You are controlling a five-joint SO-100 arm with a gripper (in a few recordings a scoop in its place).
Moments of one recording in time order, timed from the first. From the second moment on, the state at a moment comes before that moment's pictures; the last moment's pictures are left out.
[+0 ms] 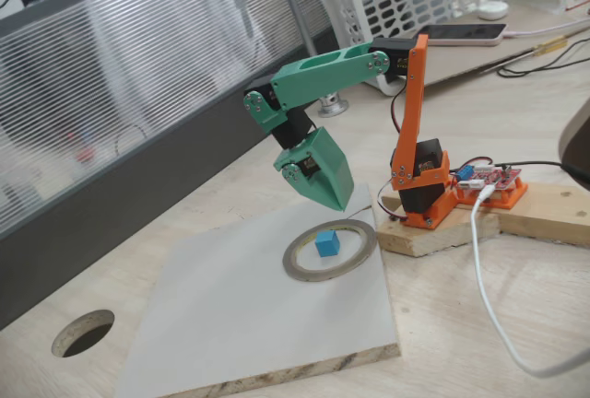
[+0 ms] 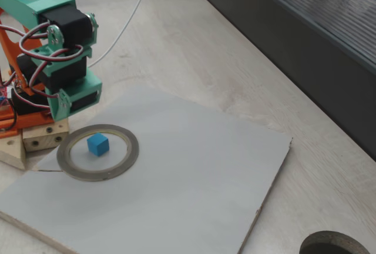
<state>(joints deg) 10.8 106.4 111.5 106.1 100.7</state>
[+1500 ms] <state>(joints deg) 10.8 106.4 111.5 113.0 100.9</state>
